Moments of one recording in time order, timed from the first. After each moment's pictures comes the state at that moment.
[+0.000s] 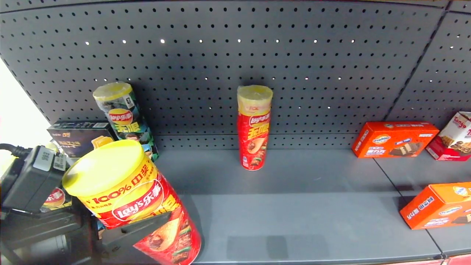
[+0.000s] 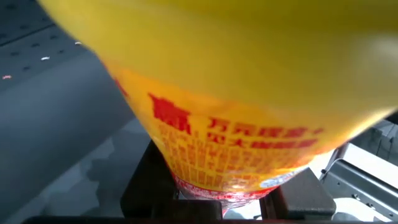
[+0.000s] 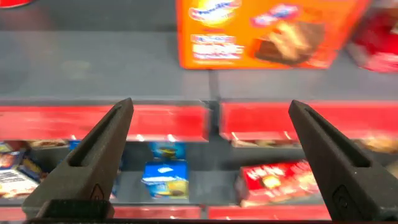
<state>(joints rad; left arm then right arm) -0.44 1.11 -0.40 -0.55 -0.46 0.03 -0.02 0.01 0.00 0.00 0.00 -0.01</state>
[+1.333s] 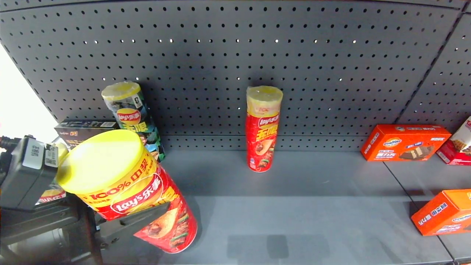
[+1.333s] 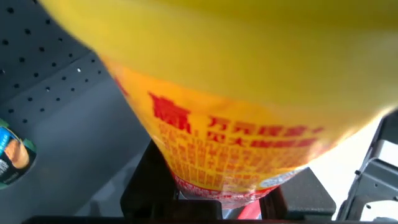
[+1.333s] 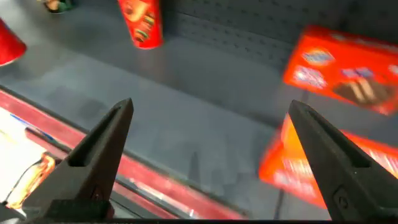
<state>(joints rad) -0.44 1.12 -0.44 -0.54 -0.43 0.16 0.18 0.58 -0.47 -0.02 0.24 -0.11</state>
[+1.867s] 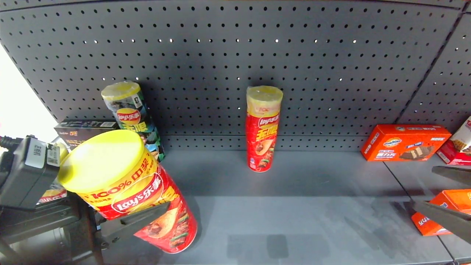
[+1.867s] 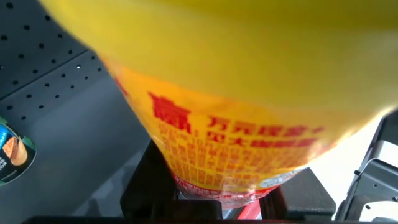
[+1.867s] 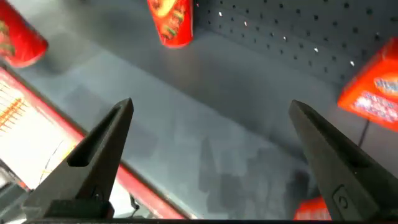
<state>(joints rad) -0.44 1.12 -0.44 -0.53 -0.42 0.16 0.33 0.91 -0.58 -0.15 0.25 -0.11</state>
